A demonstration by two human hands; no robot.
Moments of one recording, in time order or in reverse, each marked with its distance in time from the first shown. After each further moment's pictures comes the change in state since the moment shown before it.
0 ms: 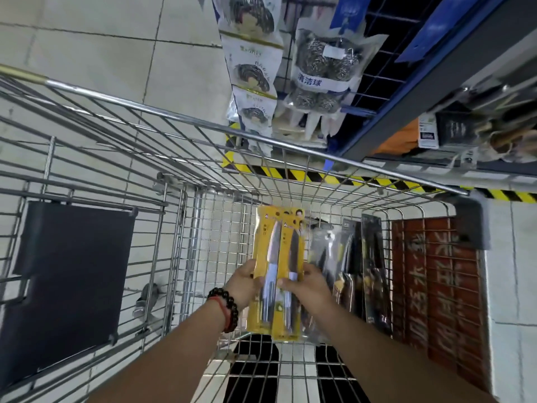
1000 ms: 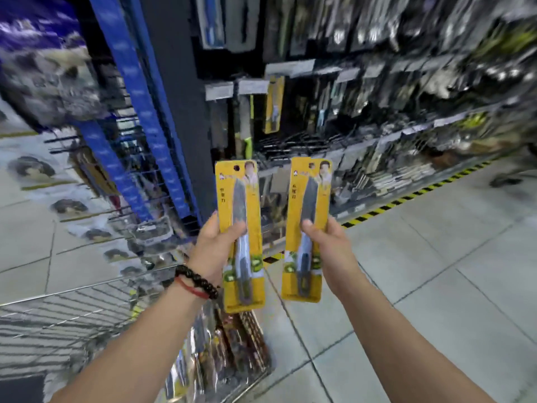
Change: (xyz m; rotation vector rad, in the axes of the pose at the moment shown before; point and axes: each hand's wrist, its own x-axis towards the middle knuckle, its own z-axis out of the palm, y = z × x) left_hand -0.386 0.215 0.289 0.022 -0.230 0.980; right_hand -0.448 -0.023 -0.338 0.659 0.505 -0.888
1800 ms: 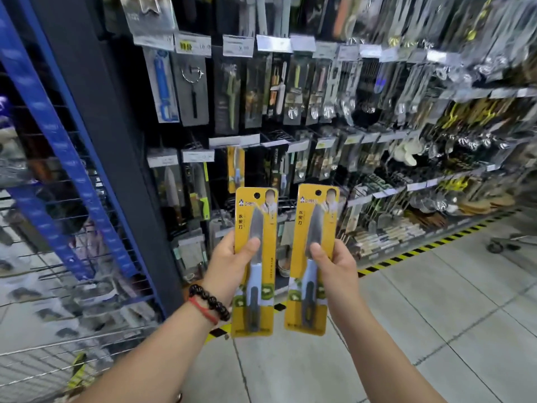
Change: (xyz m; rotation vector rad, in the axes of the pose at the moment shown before) left_hand 0.067 0.044 0.238 0.065 -0.076 0.223; right_hand 0.104 -0.084 -0.194 -0.128 0.087 -0.204
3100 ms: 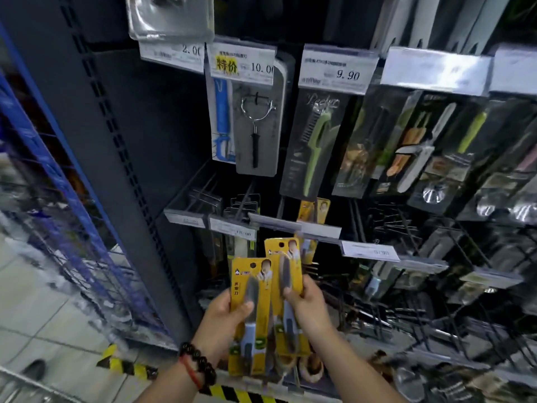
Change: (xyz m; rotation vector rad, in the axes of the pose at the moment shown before) left_hand 0.291 -0.082 -0.044 -0.044 0.597 -0.275; right_hand 0.410 0.091 0.199 -0.208 -0.769 0.048
